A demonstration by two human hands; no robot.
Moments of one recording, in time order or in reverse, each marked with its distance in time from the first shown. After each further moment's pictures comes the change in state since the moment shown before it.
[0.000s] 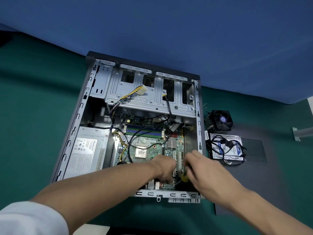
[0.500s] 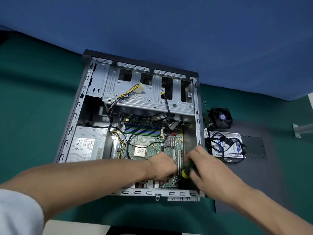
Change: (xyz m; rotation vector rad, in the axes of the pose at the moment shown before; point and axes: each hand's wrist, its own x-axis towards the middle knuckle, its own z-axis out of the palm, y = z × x) left_hand -0.017 -0.007 -0.002 0.295 0.140 0.300; right_hand -0.004 0.005 -0.003 0.052 0.008 0.051
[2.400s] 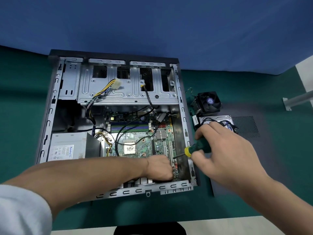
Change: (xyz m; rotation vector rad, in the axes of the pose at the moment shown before) left_hand 0.017 0.004 0.009 0.472 -0.147 0.648; right_hand -0.032 0.009 -0.029 -0.087 0.398 0.148
